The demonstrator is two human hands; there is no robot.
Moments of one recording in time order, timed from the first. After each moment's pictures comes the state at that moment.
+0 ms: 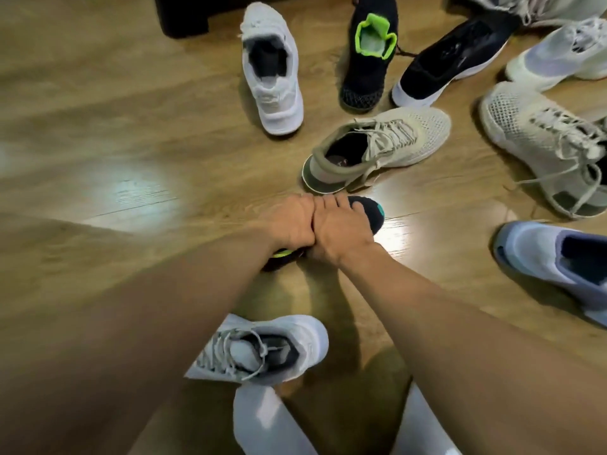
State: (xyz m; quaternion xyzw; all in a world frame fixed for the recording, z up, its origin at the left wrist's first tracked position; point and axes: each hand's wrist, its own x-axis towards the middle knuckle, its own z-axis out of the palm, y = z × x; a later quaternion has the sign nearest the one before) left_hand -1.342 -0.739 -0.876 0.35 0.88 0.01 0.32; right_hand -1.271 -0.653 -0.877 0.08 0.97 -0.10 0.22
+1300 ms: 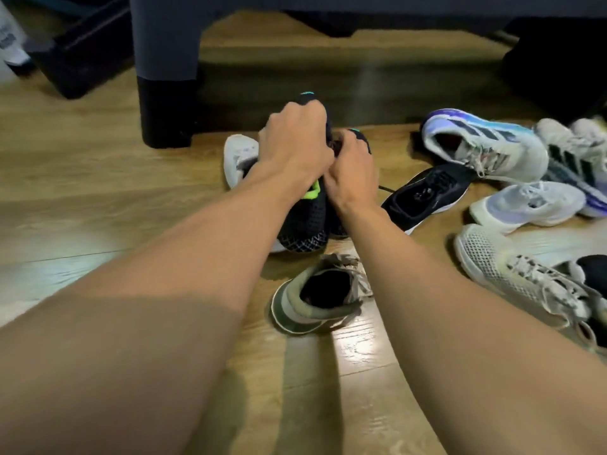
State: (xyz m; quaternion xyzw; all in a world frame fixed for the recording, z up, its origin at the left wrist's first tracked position) left_hand -1.518 -0.601 -0.778 0.24 0.95 0.20 -0.07; right_hand -1.483 -0.512 -0.840 0.26 0.92 -0.26 -0.14
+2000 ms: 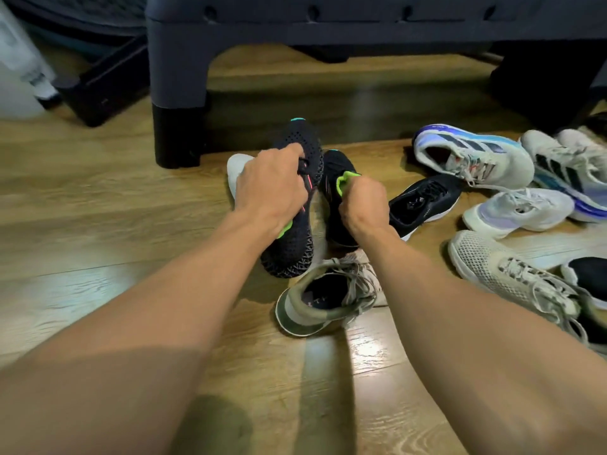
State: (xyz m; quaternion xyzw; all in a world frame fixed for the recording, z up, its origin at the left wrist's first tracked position) left_hand -1.498 -0.643 -0.792 0.25 0.94 0.22 -0.10; right_hand -1.458 -0.495 -0.848 0.28 0.94 -0.17 -0.08
